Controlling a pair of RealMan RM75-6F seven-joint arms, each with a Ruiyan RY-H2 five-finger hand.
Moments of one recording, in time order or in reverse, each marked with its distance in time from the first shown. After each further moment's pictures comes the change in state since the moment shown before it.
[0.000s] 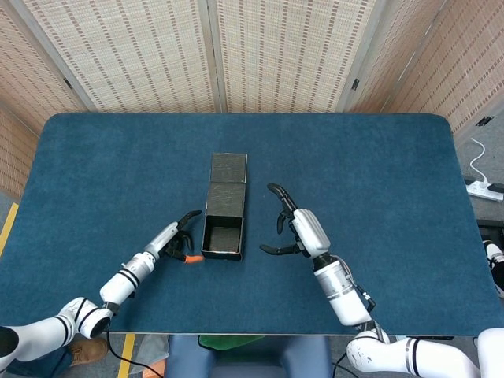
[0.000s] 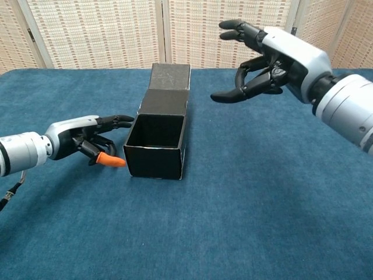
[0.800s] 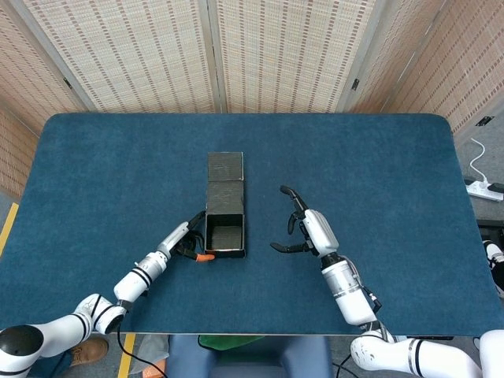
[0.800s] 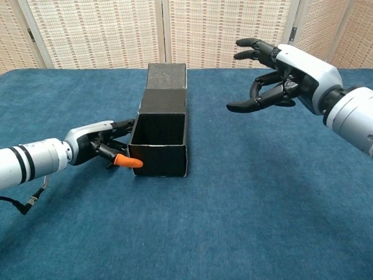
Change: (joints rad) left arm -0.026 -0.120 -0.009 0.149 0.050 -0.002 -0.187; right arm -0.012 0.006 -0.020 0.040 0.081 -0.014 0.035
